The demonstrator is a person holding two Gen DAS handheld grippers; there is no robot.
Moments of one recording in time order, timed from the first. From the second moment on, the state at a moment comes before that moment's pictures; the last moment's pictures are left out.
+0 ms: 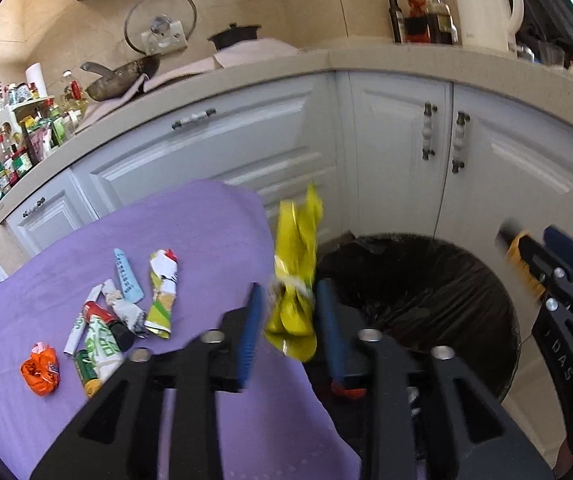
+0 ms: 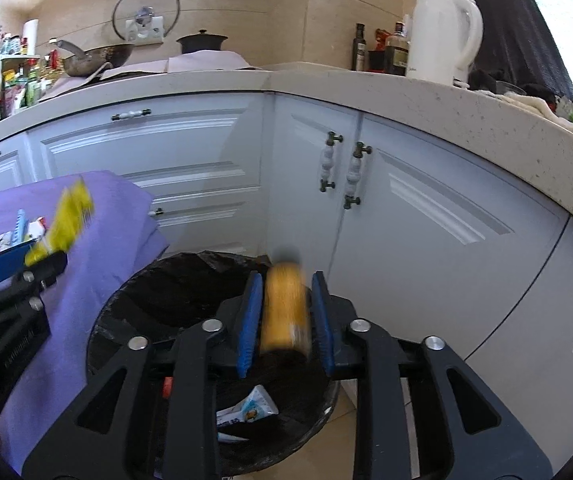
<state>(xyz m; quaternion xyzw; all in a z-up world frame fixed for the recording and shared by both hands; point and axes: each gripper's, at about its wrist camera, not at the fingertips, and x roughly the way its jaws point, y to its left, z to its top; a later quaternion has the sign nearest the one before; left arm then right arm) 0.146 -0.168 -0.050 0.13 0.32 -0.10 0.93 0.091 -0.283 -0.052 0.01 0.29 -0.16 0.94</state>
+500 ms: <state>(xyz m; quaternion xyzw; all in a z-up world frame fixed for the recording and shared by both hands) 0.137 -0.129 -0.033 0.11 0.32 -0.07 0.94 0.087 -0.262 -0.038 0.04 0.28 -0.12 0.95</state>
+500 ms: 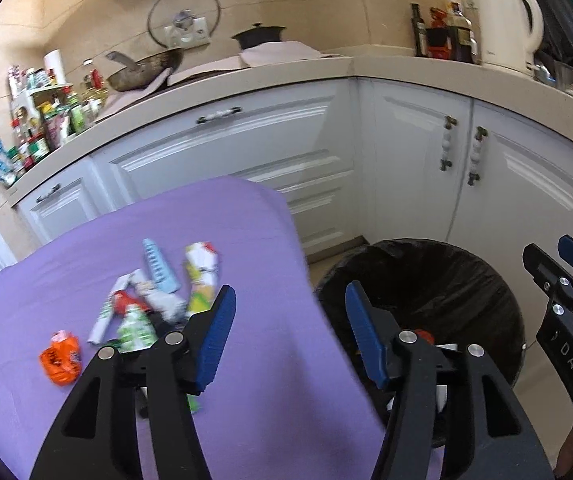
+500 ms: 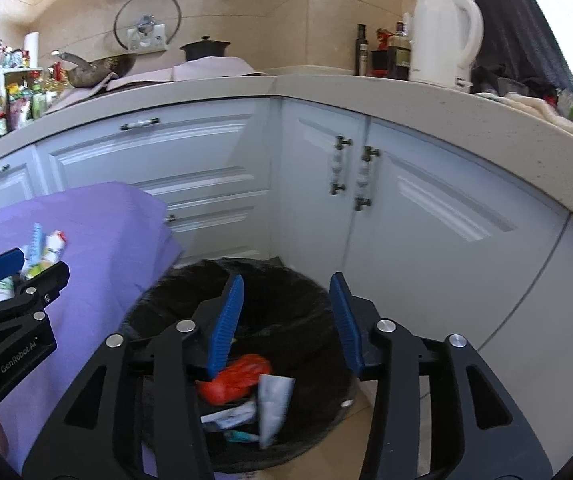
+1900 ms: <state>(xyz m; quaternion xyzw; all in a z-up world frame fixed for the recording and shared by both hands) 0.106 0.150 -0.052 0.01 0.36 0.21 0.91 0.155 -0.024 -0.056 -0.07 0.38 0.09 0.92</state>
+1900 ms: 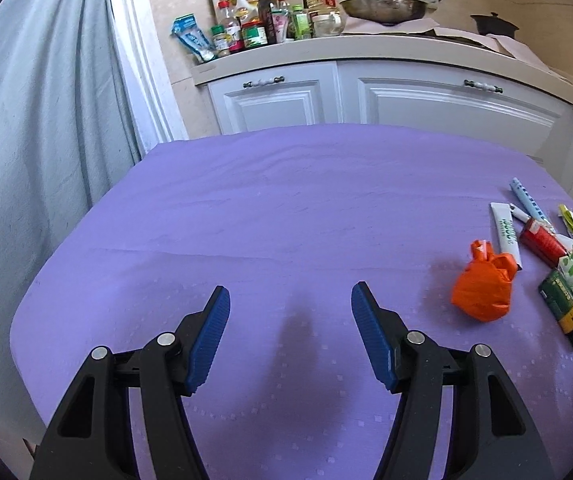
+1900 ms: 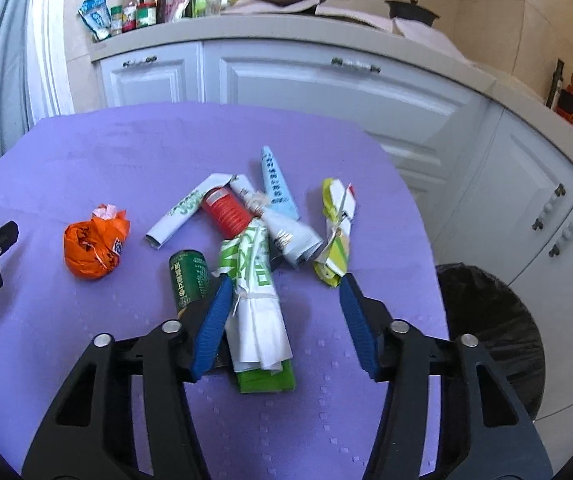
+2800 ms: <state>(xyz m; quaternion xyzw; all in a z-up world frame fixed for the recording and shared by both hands) 0.122 0.093 -0.046 0.04 0.36 0.13 0.93 0.140 -0.078 -0.043 -0.05 0.35 0.04 0.94</state>
